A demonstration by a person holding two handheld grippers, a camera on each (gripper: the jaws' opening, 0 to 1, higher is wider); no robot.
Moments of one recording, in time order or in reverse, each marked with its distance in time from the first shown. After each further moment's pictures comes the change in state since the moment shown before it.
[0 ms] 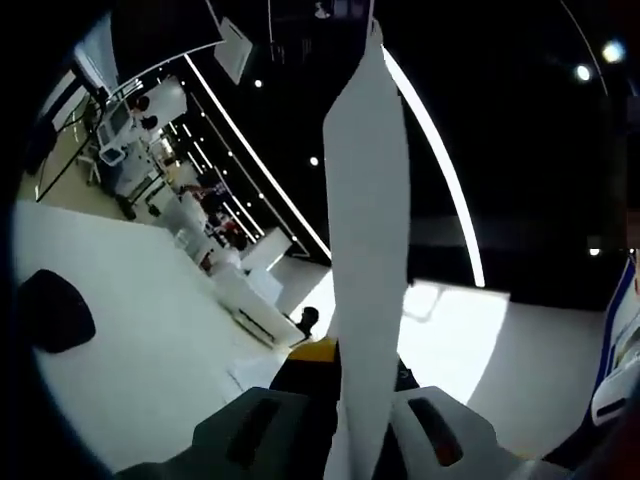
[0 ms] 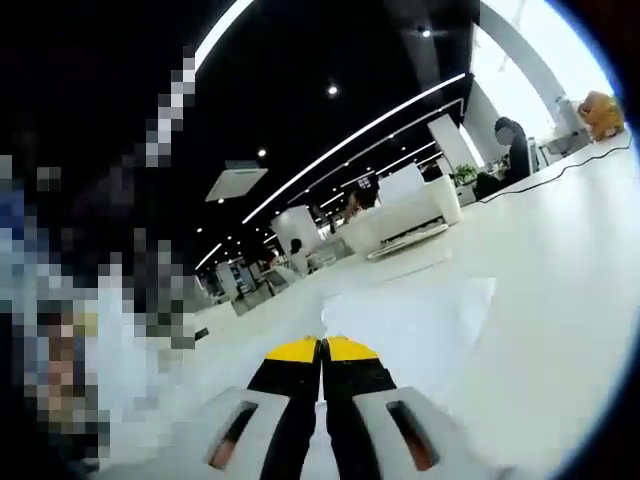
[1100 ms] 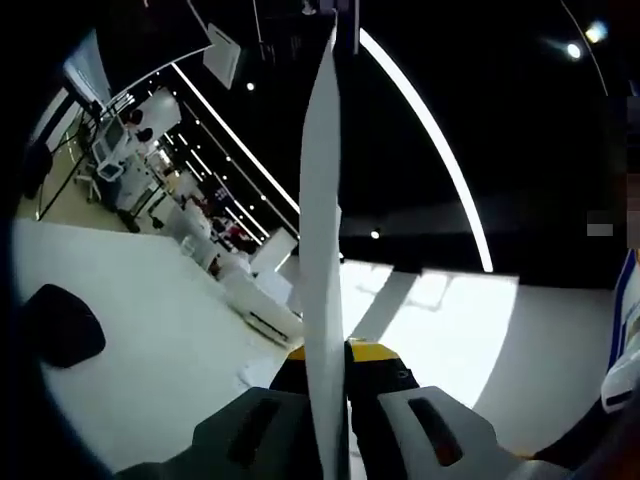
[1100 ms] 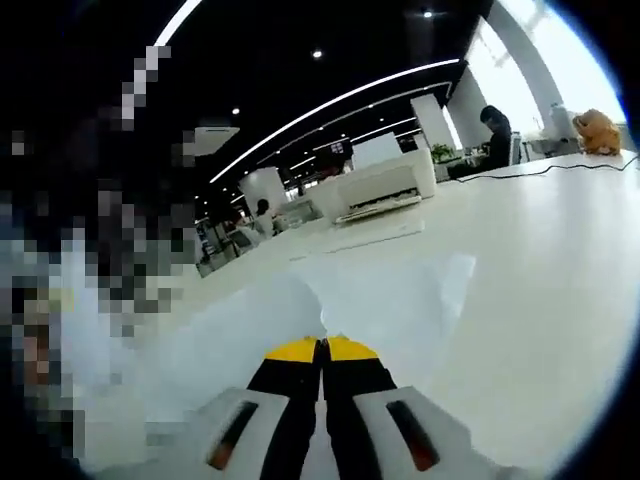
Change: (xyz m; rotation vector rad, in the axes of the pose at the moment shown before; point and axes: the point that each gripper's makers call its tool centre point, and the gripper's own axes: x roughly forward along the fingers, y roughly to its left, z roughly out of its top) left arm 0.001 0.009 -0.006 0.077 0.019 0.022; right arm 0.007 -0.029 -0.025 -0.071 0.165 -0.160
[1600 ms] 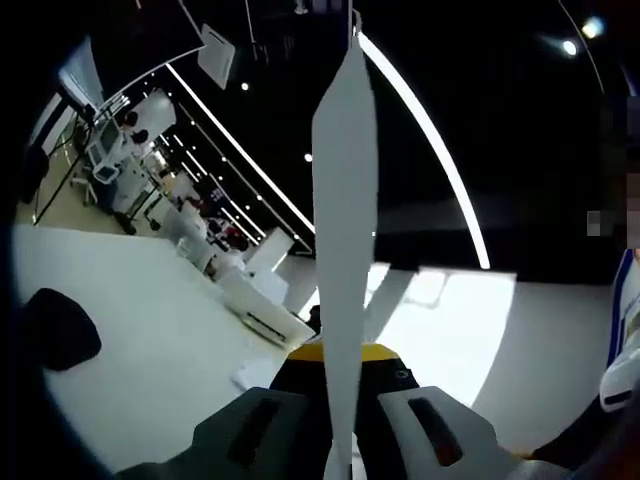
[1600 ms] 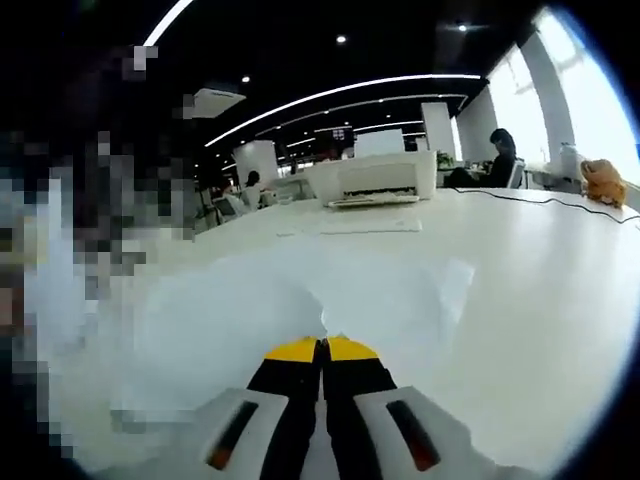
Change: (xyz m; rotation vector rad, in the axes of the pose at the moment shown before) left arm 0.003 -0.005 -0.004 0.011 0.009 -0.012; right arm 0.020 -0.020 -0.005 -0.143 0.079 -0.083
